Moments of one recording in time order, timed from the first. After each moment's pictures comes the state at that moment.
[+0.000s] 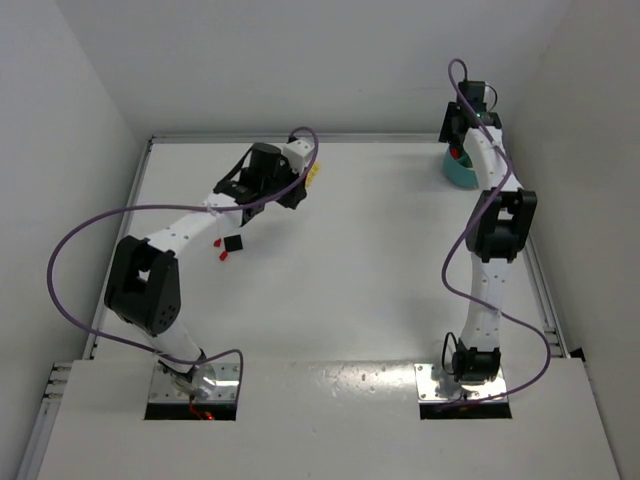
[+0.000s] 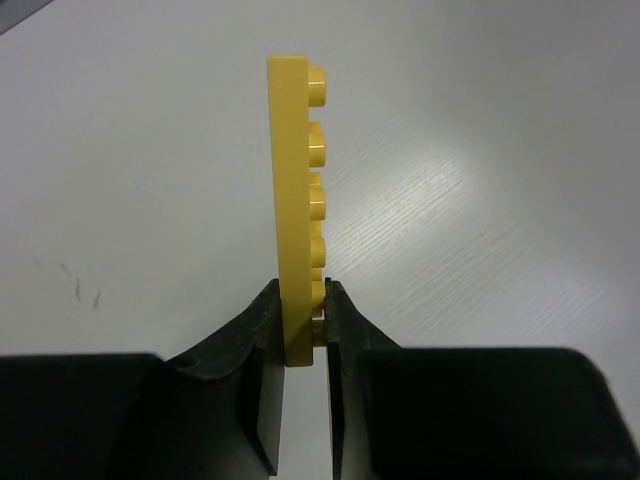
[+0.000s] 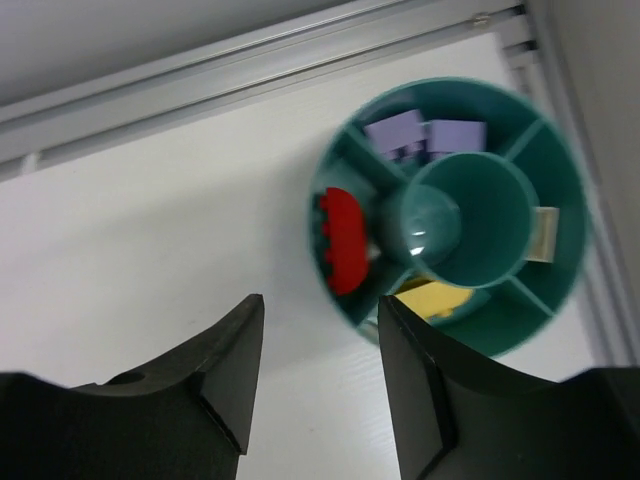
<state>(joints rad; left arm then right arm) -0.45 1.66 1.28 -0.17 0.15 0.08 -0.06 2.34 2.22 -0.61 0.28 0.14</state>
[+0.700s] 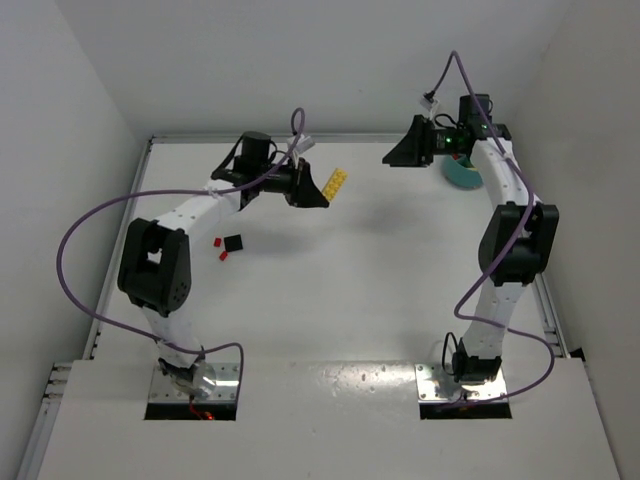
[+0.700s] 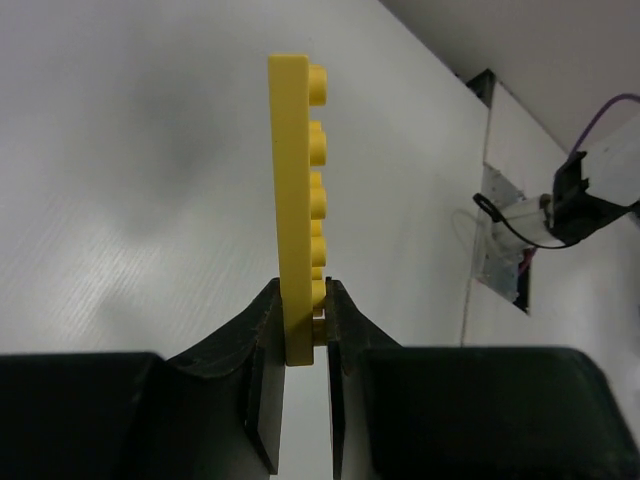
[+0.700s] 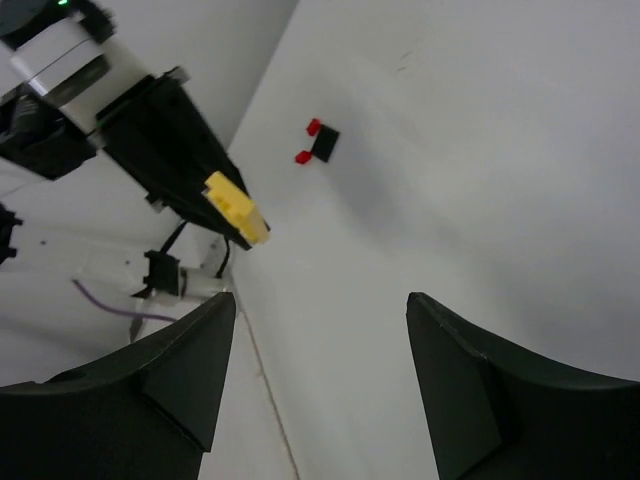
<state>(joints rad) -0.35 1.79 1.38 -0.14 0.97 -0.09 -0.04 2.02 1.83 -0.67 -1.16 0.07</state>
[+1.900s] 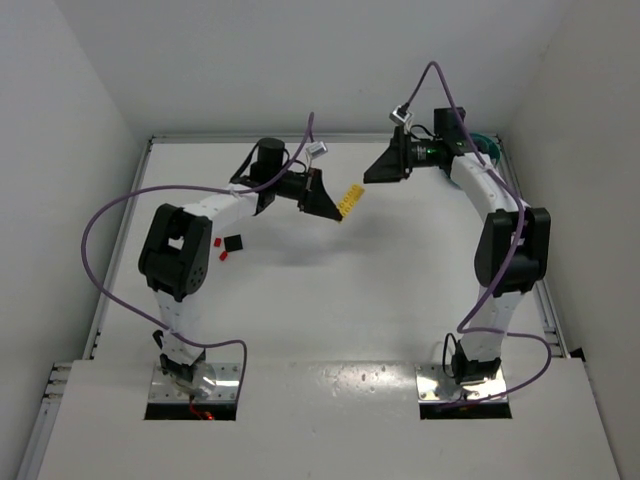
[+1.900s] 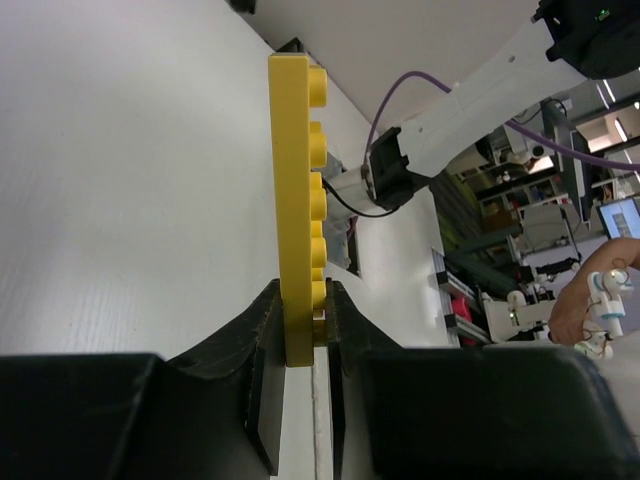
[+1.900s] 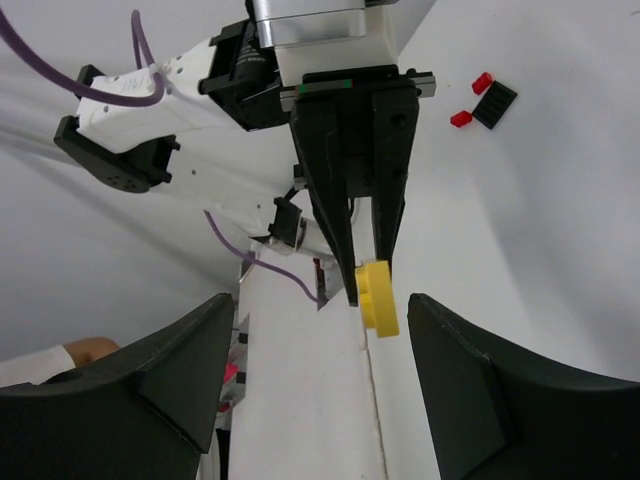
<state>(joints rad) -0.39 1.95 1.38 0.18 1.35 -0.53 0.07 1.93 1.61 -0.40 -1.44 0.30</state>
